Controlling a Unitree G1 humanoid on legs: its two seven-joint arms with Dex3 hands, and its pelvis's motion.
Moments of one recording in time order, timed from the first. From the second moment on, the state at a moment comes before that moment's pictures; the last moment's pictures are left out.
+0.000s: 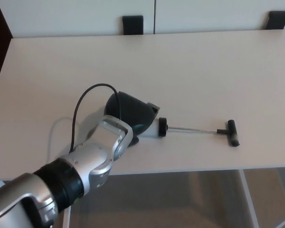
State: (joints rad) left_arm -0.76 0.34 -1.05 0.58 0.82 0.31 -0.12; right_arm 0.55 -0.25 -0.28 0.65 0.17 -0.64 0.28
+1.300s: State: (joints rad) left_arm -0.71 0.29 -0.61 0.74 0.62 0.08 0.04; right_arm 0.79 -0.17 -0.32 -0.26 0.30 -0.65 0.27
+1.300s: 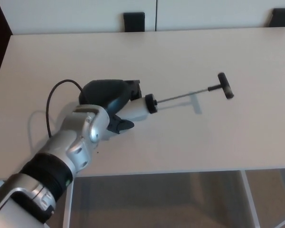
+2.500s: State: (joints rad) left_arm -0.65 0.42 -0.39 0.46 0.31 0.06 -0.42; right_arm -0.18 -0.44 -0.27 -0.36 0.27 -0.30 0.16
